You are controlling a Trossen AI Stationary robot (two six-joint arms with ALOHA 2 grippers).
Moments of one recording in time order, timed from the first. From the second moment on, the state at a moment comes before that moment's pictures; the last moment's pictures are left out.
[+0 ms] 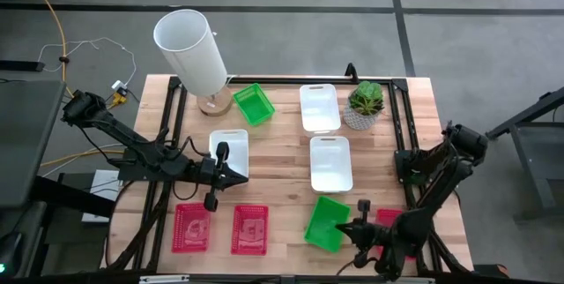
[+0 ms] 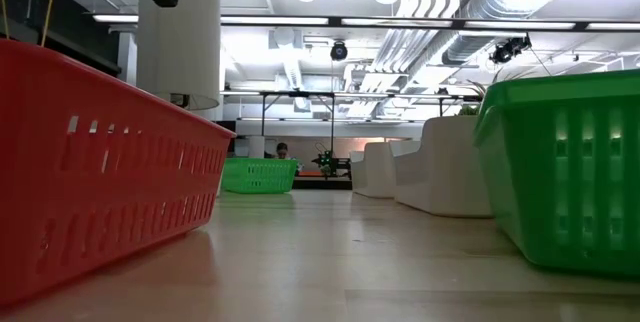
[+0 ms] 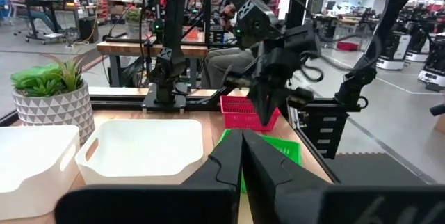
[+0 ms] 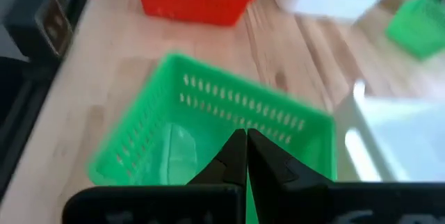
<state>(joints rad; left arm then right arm) -0.38 1.02 0.41 0.57 -0.38 -0.08 1.01 1.67 0.99 -0.39 0.93 0.71</state>
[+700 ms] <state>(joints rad) -0.38 1.02 0.41 0.57 -0.39 -0.04 0.72 1.19 0.66 -0.07 0.90 0.26</state>
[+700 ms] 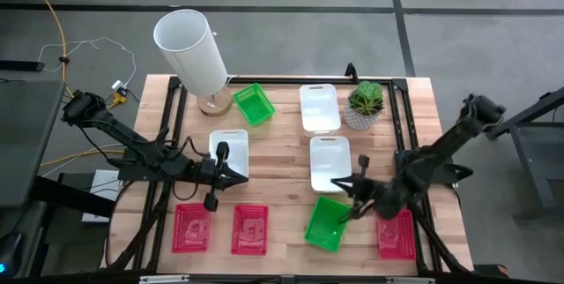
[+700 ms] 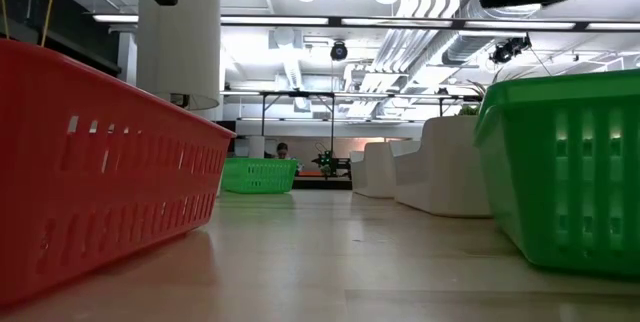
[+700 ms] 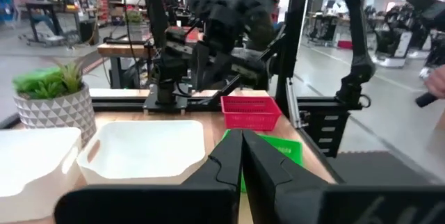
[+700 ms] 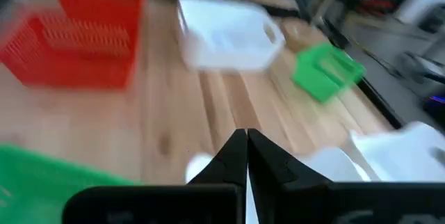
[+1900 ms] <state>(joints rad) -0.40 1.02 0.41 0.59 -0.48 0.04 0.47 1.11 0.54 0.54 0.41 -0.14</state>
